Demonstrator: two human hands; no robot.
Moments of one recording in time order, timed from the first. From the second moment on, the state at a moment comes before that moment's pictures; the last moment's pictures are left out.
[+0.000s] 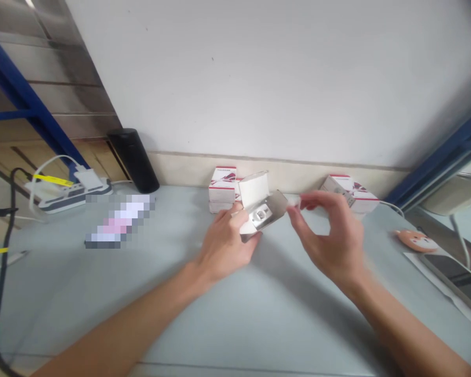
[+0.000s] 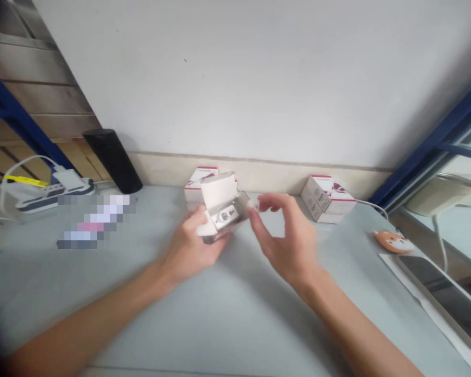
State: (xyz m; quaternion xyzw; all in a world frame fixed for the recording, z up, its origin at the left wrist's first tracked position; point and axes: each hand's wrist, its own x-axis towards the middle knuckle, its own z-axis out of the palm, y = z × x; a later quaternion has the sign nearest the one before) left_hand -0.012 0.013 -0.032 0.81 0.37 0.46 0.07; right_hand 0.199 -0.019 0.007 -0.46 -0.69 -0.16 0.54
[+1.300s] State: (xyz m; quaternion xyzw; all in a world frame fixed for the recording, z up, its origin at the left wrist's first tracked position) left_hand -0.019 0.009 -0.016 0.83 0.28 0.41 0.26; right_hand 0.195 -0.019 -0.003 -0.37 -0.73 0.15 0.55
